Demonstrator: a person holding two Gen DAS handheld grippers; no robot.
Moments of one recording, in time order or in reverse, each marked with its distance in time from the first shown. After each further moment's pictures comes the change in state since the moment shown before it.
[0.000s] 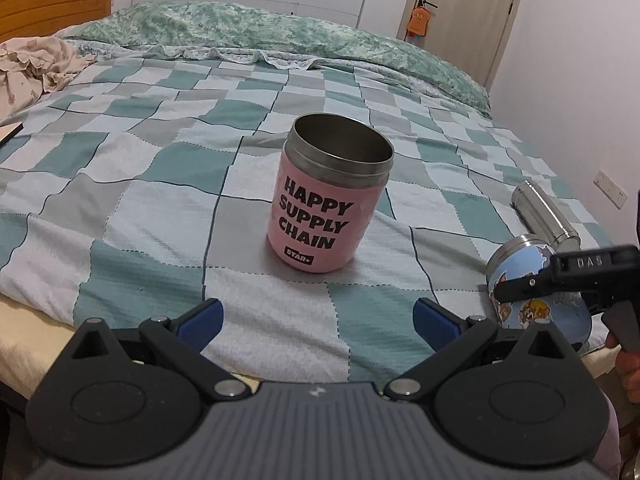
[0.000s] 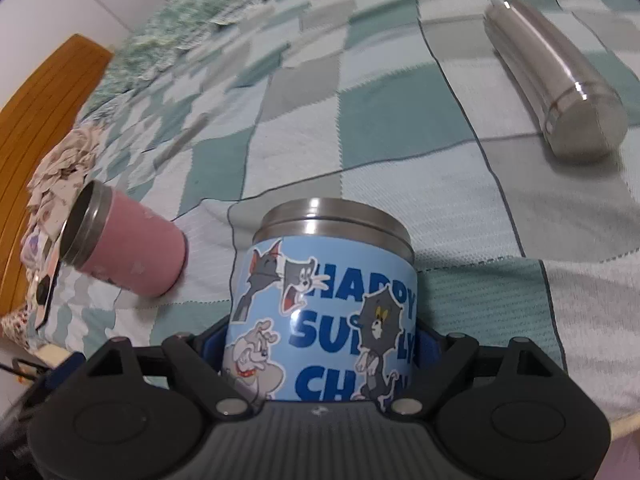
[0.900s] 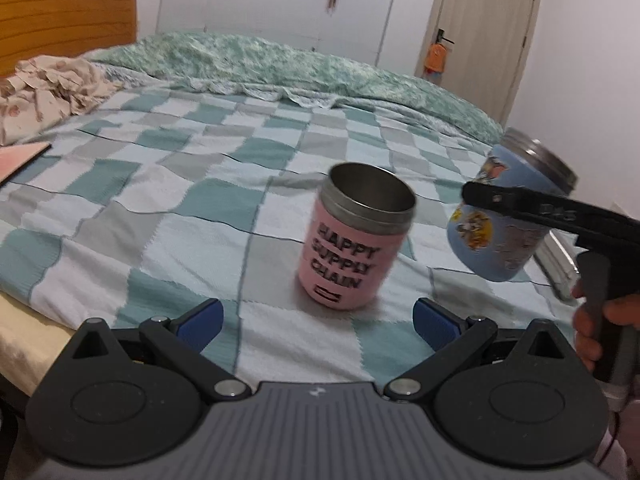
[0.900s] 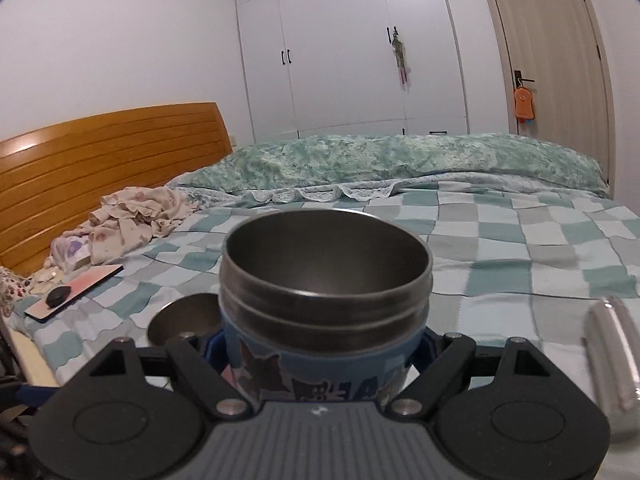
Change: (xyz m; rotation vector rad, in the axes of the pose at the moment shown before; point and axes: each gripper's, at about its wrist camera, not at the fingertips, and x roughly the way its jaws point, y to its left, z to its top) left arm -0.019 0.012 0.006 -0.030 -0.119 0.066; right arm -0.014 0.111 0.024 -0.479 -0.572 0.023
